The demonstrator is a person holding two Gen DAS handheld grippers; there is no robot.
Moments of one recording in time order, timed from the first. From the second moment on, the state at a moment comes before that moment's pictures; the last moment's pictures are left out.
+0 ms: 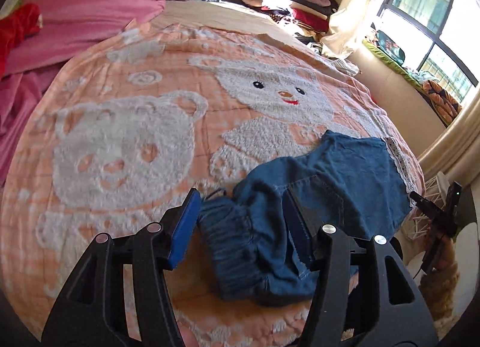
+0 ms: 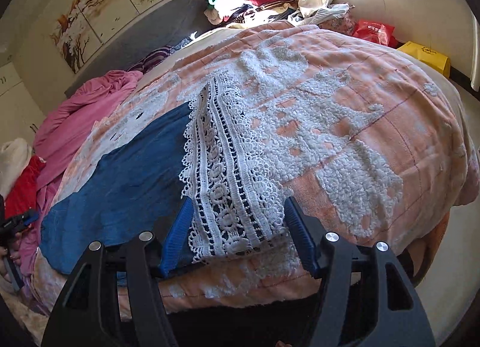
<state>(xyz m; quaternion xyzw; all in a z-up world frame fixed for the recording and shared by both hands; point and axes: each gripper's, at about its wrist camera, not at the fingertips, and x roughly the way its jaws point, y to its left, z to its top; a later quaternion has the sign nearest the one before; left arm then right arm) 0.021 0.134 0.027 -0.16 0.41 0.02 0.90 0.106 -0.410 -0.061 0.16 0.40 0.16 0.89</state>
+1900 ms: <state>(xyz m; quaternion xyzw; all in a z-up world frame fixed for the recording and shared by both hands) 0.074 -0.022 -0.022 0.00 0.47 -0.11 0.88 0.072 -0.277 -0.004 0.03 0.35 0.22 0.91</state>
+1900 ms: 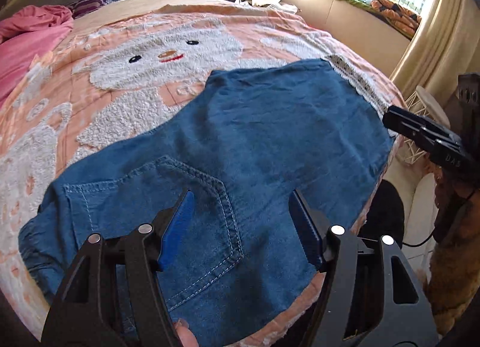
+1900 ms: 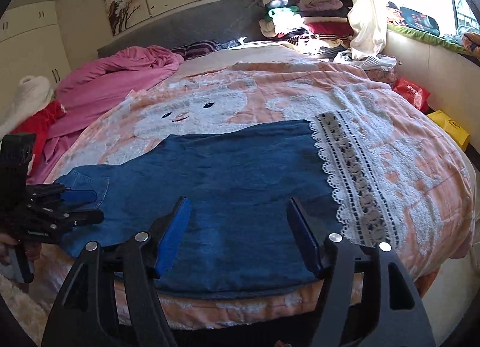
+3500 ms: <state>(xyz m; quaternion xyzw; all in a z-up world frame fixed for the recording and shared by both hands) 0.164 -0.110 0.086 0.12 0.37 -0.27 0.88 0.041 -0.409 -0.016 0.17 0.33 0.07 0.93</state>
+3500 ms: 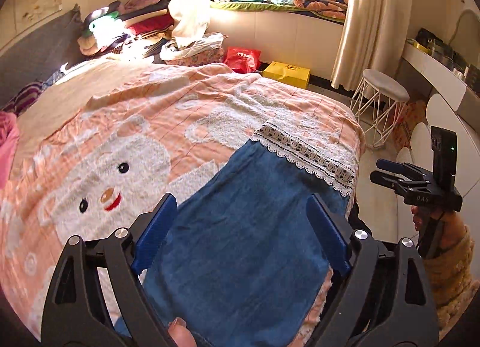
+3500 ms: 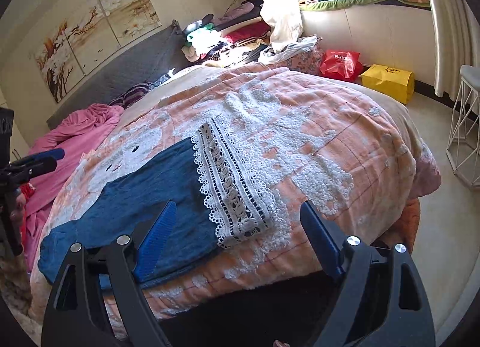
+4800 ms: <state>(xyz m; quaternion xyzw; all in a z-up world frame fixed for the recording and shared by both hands) 0.338 -0.247 -0.036 0.15 0.49 -0.40 0.76 0.110 -0.392 -0.060 0.17 0.36 0.14 0.91</state>
